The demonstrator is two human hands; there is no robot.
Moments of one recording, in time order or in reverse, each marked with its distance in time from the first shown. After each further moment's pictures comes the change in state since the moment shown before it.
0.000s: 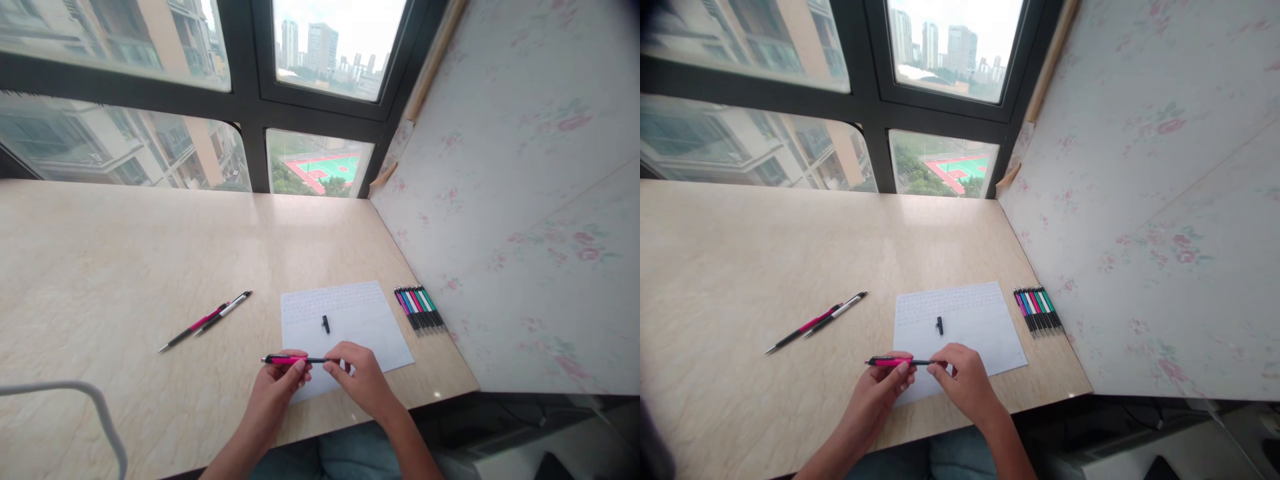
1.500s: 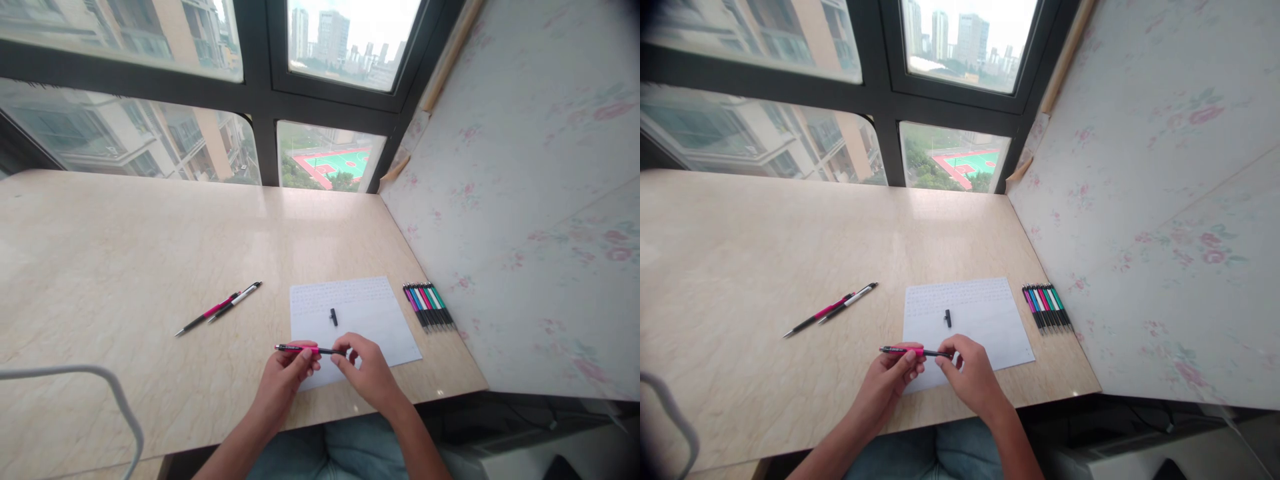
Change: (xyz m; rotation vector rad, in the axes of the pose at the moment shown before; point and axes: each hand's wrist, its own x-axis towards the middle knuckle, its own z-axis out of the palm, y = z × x) left_hand 0.000 0.000 -0.002 -0.038 -0.065 -0.009; right_hand -0.001 -0.010 0.000 0.069 0.000 0.083
